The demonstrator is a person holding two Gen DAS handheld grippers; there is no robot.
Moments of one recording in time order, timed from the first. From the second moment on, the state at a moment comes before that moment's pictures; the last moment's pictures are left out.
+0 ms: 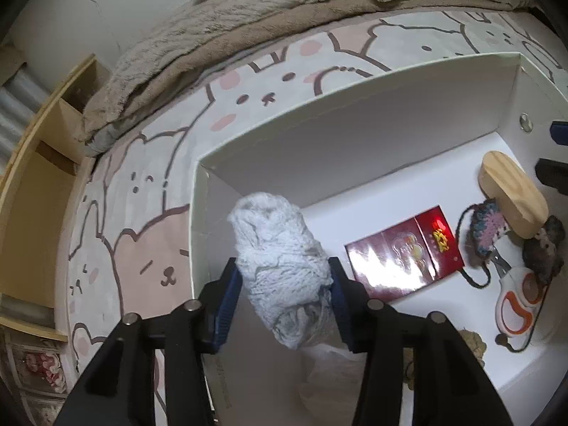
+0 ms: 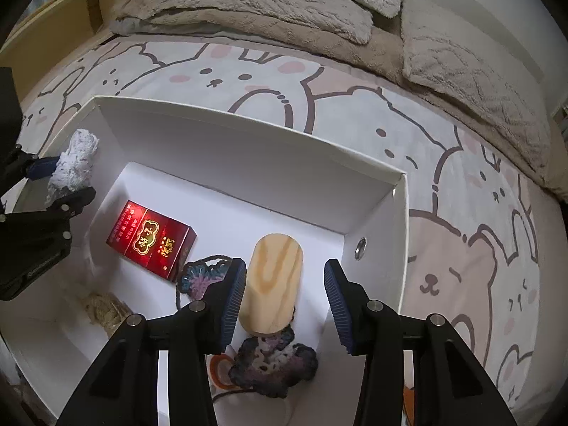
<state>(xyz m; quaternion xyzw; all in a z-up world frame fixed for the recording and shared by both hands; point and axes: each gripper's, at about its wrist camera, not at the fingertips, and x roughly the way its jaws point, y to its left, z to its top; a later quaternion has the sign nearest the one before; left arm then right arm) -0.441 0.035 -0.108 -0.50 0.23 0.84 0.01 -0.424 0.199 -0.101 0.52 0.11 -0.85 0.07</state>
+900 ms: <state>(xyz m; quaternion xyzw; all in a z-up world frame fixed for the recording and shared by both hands) -0.402 0.043 -0.059 -0.47 0.20 0.86 0.00 -0.385 0.193 -0.065 0.50 0.09 -0.86 0.09</state>
